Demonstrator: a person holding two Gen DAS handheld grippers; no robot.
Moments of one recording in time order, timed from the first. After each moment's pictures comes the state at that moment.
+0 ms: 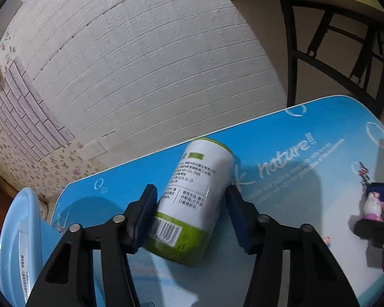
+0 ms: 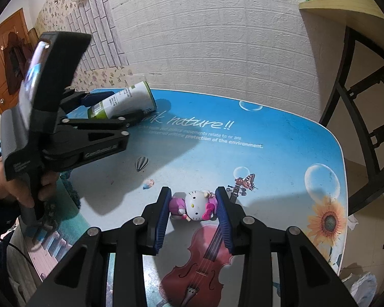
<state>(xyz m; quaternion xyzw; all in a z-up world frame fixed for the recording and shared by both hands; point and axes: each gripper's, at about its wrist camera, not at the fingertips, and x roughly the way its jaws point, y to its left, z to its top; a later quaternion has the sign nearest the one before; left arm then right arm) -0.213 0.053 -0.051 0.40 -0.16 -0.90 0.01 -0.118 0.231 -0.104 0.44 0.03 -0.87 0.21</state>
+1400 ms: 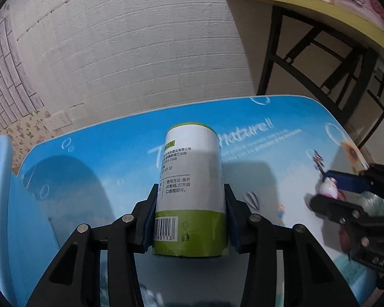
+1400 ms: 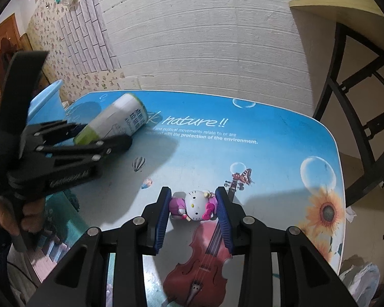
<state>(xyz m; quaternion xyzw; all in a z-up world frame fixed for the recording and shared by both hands) -0.184 0.039 -0.053 0.45 -0.05 -0.89 -0.07 -0.114 0.232 -0.105 0.44 0.01 -0.88 0.19</state>
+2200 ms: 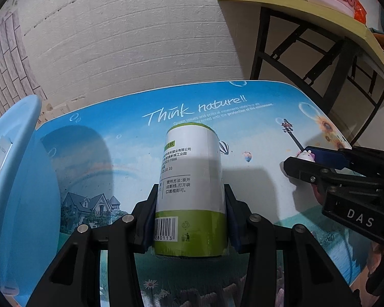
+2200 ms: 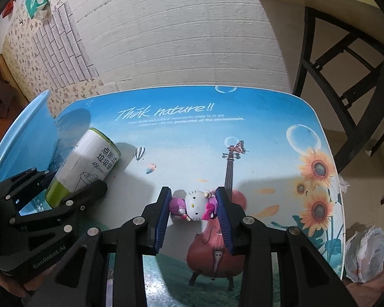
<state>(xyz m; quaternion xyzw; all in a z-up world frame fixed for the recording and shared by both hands) -0.123 0.043 -0.051 0.44 -0.04 -0.89 -0.07 -0.088 0.225 -0.103 0.45 -0.03 -0.88 0.11</state>
